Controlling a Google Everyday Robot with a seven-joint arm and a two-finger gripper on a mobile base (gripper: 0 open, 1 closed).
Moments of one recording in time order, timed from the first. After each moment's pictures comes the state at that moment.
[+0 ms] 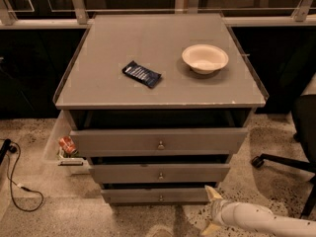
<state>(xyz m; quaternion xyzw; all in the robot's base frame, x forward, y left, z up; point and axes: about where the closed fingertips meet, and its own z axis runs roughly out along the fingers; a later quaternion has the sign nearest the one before) 0.462 -0.223 0.296 -0.61 0.73 0.03 0.31</state>
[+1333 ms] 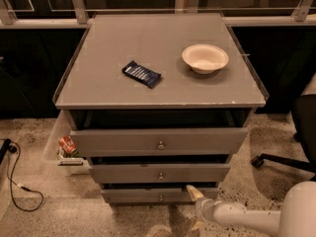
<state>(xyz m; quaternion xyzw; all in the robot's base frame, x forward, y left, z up) 0.506 -0.183 0.206 -0.70 0.64 -0.01 0.32</state>
